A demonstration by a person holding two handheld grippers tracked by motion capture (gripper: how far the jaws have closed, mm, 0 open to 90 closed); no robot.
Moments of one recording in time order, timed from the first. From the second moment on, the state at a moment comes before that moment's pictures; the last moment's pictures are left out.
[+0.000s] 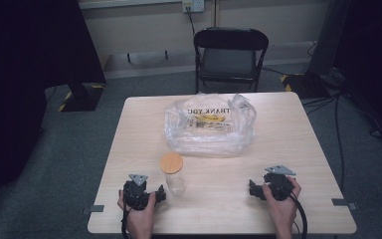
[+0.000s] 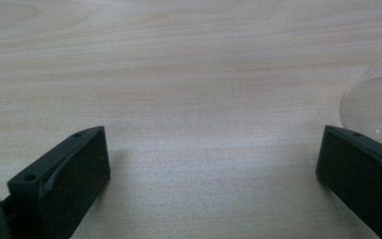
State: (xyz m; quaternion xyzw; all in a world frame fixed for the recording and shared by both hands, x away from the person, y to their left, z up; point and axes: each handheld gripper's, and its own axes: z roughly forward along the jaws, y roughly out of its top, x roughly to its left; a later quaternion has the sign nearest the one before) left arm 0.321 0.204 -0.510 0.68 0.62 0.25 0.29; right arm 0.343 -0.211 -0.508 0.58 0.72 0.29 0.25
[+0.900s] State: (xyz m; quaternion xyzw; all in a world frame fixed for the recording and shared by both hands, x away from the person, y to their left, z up) left arm 0.301 0.212 -0.487 0.66 0.60 0.26 0.37; right arm 0.343 -0.211 -0.508 0.58 0.72 0.29 0.25
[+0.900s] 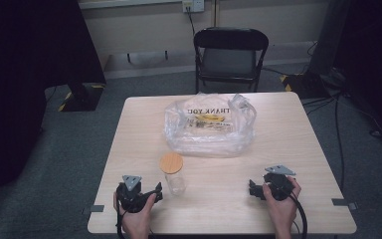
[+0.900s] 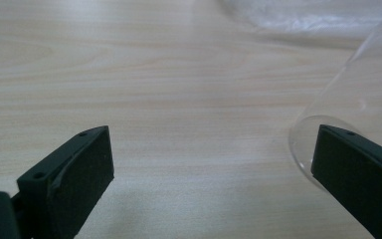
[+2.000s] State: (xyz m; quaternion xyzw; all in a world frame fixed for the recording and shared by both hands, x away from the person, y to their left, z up) left arm 0.267 0.179 -0.436 0.69 0.49 0.25 0.47; right arm 0.343 -0.211 -0.508 0.58 0.72 0.29 0.25
